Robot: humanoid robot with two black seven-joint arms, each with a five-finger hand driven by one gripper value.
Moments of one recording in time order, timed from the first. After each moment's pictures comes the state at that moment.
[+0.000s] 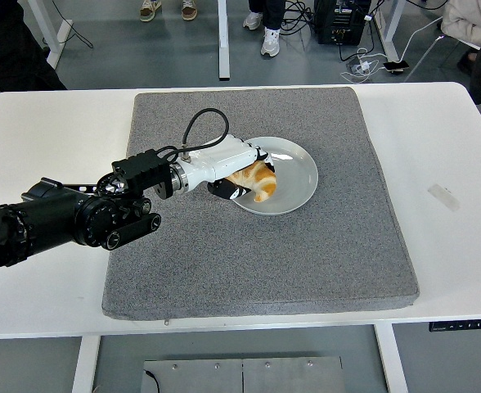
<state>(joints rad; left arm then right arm) -1.18 0.01 0.39 -0.62 1.07 0.45 -0.42 -0.10 0.00 0.07 0.13 -0.09 -0.05 0.23</state>
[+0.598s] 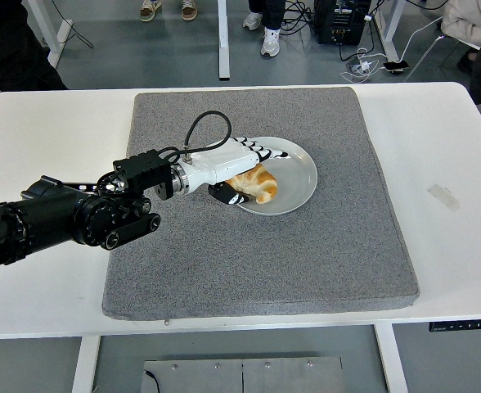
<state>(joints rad) -1.21 0.02 0.40 -0.64 1.07 0.43 -0.44 -0.10 0.00 0.07 0.13 -0.09 -0.05 0.23</state>
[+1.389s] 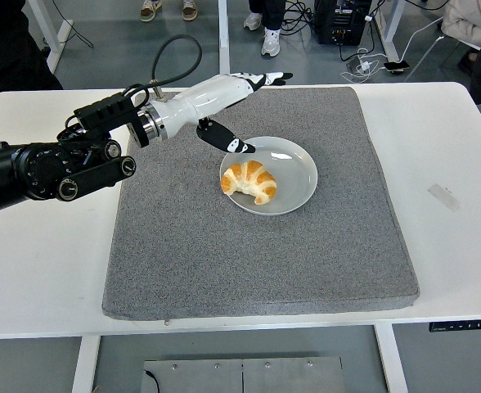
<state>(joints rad) -1.28 0.25 0.09 -0.86 0.95 0.29 -0.56 -0.10 0.00 0.07 0.13 -0.09 -0.05 0.23</state>
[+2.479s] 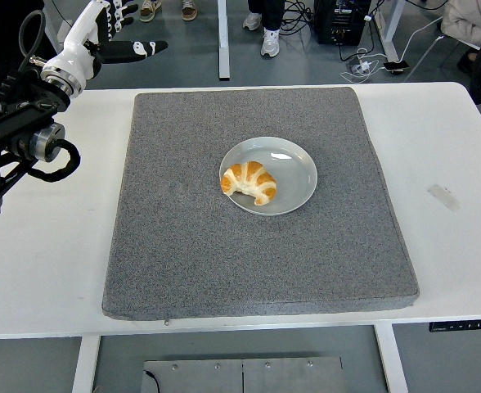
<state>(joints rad) -1.16 0.33 -0.19 -0.69 0.24 0.13 -0.40 -0.09 0.00 0.07 0.13 -0.09 -0.05 0.23</state>
